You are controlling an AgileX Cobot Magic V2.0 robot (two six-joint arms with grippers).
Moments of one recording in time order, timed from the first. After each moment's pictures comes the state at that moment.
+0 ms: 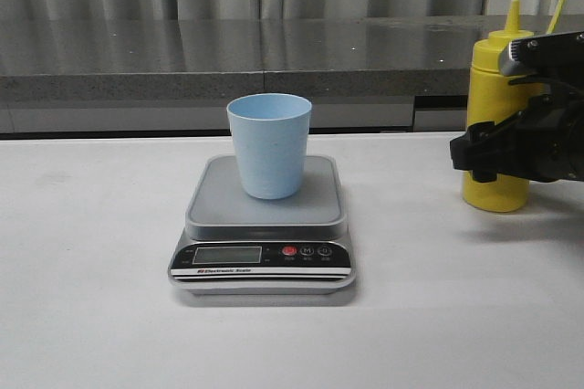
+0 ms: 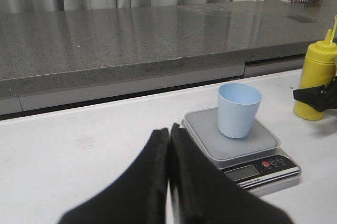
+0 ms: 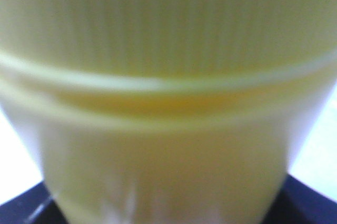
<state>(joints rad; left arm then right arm) -0.26 0.03 -0.39 -0.12 0.57 0.06 0.11 1.95 -0.67 -0.13 -0.93 0.03</state>
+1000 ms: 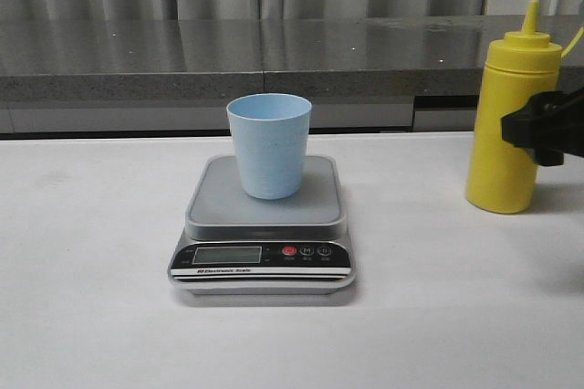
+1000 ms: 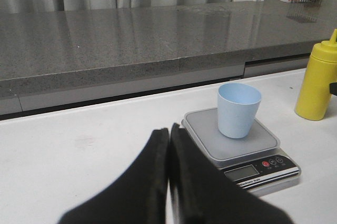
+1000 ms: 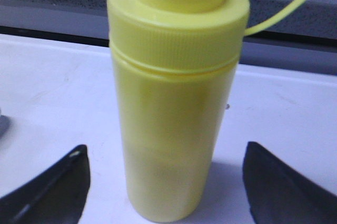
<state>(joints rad) -0.26 0.03 -0.39 -0.12 0.57 0.06 0.11 1.61 -0.40 -0.07 -0.89 0.03</state>
